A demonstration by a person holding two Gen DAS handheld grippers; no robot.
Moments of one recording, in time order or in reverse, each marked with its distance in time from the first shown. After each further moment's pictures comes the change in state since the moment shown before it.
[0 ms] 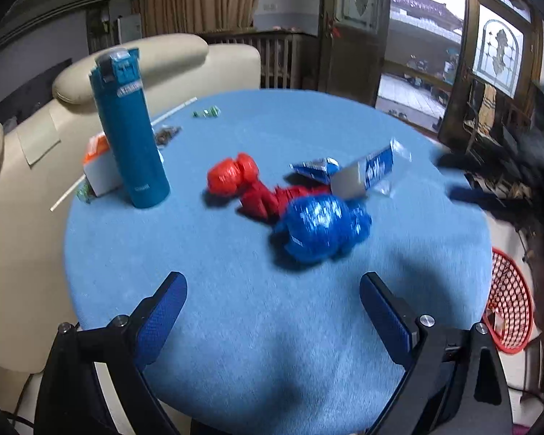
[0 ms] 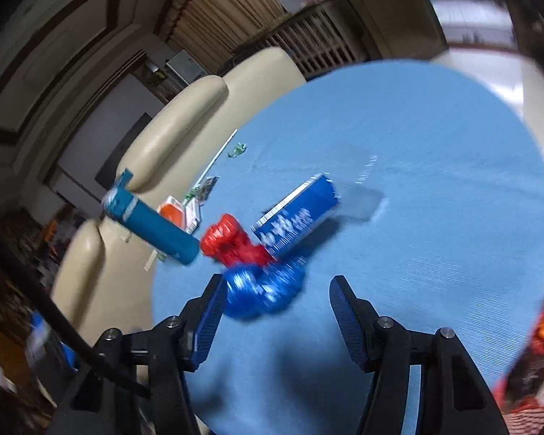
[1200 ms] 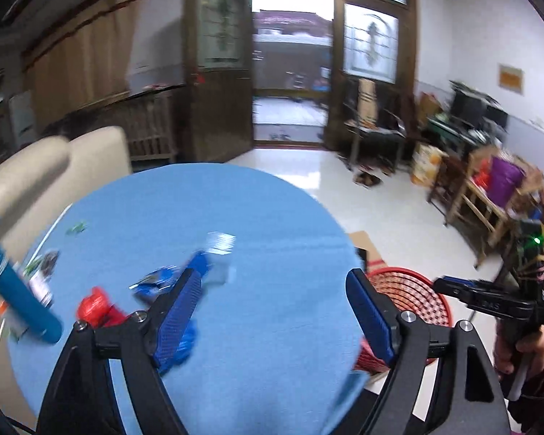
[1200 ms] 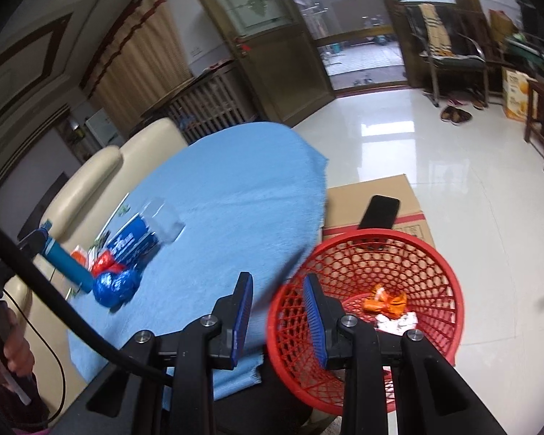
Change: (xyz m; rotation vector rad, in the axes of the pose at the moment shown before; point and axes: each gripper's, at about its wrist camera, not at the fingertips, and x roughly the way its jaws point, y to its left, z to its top) left arm -0.060 -0.120 0.084 0.297 -0.179 -0.345; right arm -0.202 -0.135 -0.090 0.071 -0.277 -0.388
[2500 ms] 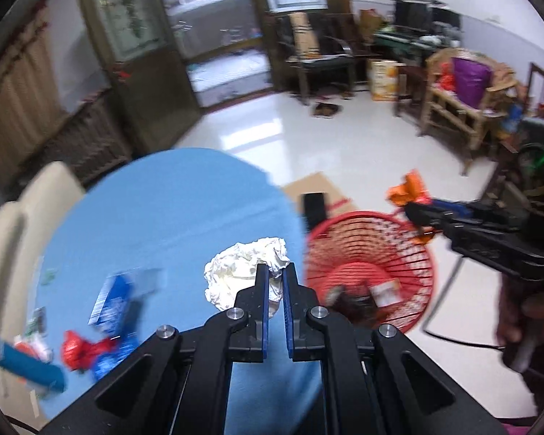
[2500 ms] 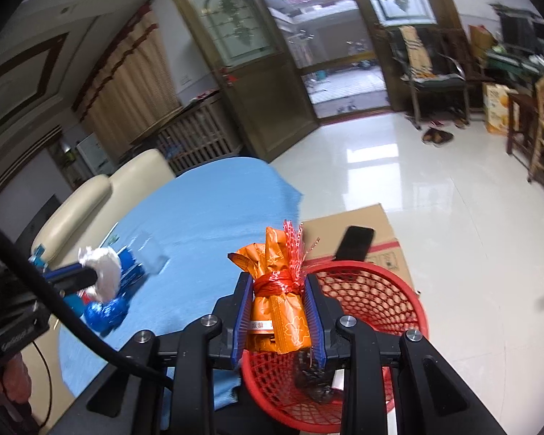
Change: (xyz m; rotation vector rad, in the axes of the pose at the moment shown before) left arm 0.062 -0.143 0.012 0.357 0.234 -0.110; right arm -0.030 -0.042 0.008 0.054 -0.125 -0.057
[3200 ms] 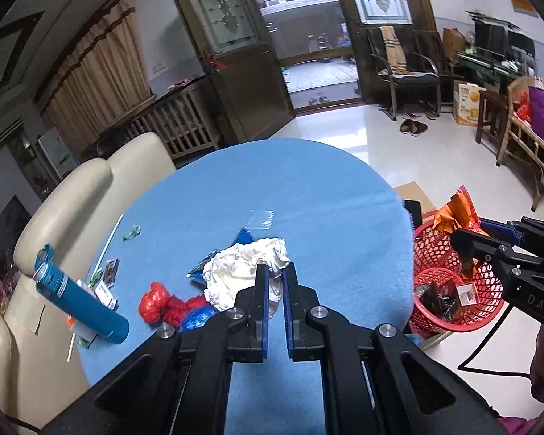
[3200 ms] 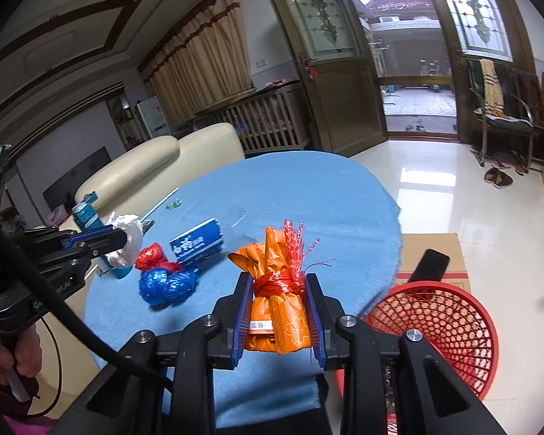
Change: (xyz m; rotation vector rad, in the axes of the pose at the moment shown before) left arm -0.049 0.079 -0.056 -0.168 -0.038 0.341; right arm 0.009 0.128 -0.020 -0.250 0.010 0.175
